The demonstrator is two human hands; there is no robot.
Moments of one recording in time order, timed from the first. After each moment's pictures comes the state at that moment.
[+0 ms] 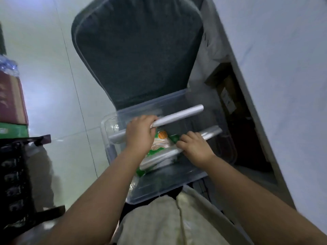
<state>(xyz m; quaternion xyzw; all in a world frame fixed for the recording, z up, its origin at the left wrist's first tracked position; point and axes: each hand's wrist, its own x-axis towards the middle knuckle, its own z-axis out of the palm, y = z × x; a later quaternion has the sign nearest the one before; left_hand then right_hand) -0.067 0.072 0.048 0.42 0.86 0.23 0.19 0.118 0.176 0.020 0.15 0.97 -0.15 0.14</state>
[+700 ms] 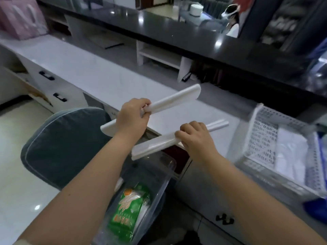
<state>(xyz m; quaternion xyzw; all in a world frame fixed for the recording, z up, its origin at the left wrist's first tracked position) 0.036 0.142 0.319 0.70 0.57 0.42 0.10 0.259 0.099 0.288 0.45 0.86 0.14 -0.22</state>
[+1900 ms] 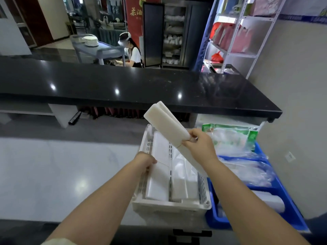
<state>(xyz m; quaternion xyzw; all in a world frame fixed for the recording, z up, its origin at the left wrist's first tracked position) 0.506 0.204 0.255 0.54 0.60 0.06 0.59 0.651 0.069 0.338 0.78 0.41 -0.13 -0.46</state>
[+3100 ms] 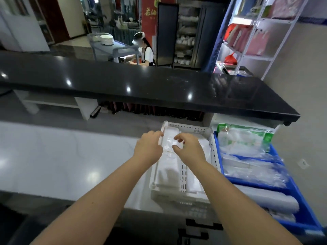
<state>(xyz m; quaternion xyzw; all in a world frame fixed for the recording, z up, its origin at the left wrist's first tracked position) 0.430 0.184 0.324 0.87 0.43 0.18 0.19 0.567 0.099 0.318 0.78 0.51 -0.10 -0.35</state>
